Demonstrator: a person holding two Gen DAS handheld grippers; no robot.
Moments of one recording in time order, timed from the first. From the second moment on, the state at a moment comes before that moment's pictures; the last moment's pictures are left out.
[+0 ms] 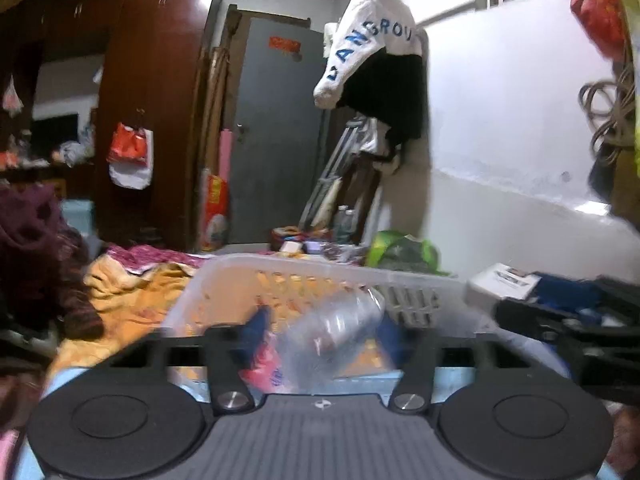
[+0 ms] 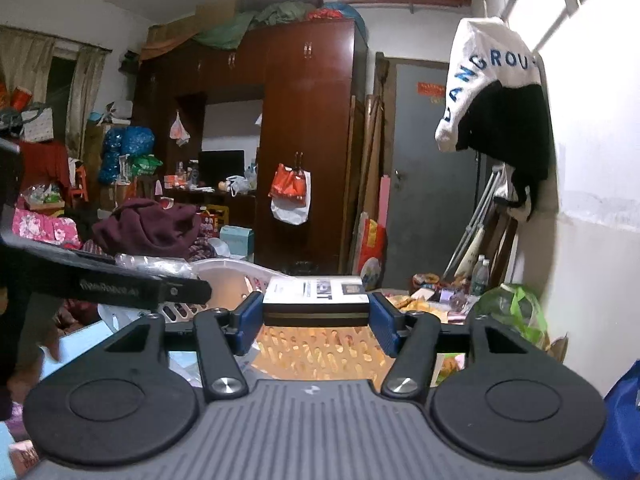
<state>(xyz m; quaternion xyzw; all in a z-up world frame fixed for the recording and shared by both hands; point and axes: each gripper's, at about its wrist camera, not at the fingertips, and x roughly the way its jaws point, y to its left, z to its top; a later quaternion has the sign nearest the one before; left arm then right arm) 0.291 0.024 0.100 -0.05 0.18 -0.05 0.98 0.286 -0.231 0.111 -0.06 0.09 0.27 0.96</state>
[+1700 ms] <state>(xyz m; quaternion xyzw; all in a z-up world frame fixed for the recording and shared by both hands) 0.035 -0.012 -0.036 0.01 0.10 -0.14 0.99 0.117 -0.327 -0.015 0.04 0.08 0.27 0.96</state>
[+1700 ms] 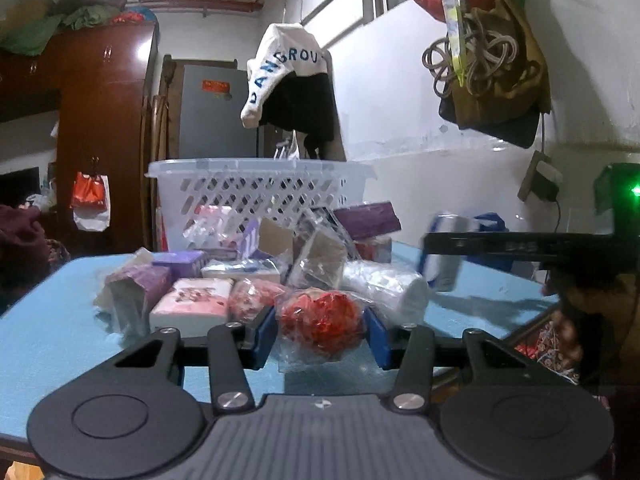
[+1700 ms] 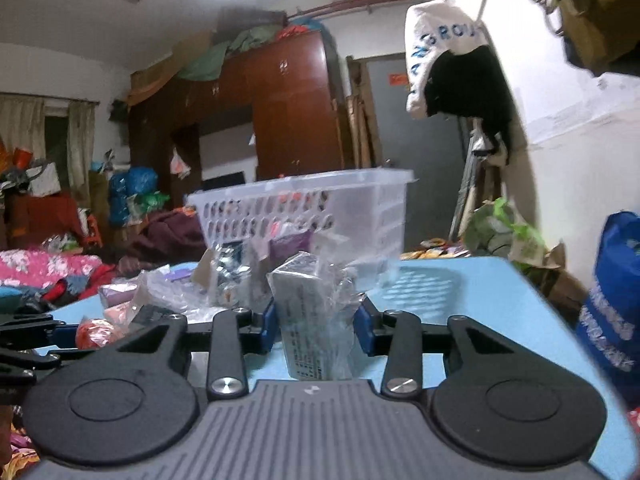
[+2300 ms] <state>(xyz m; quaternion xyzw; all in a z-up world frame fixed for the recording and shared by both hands) 0.102 0.024 0.072 -0.08 0.07 -0.17 0.98 0.135 -0.297 0.071 0.00 -0.06 0.30 0.95</state>
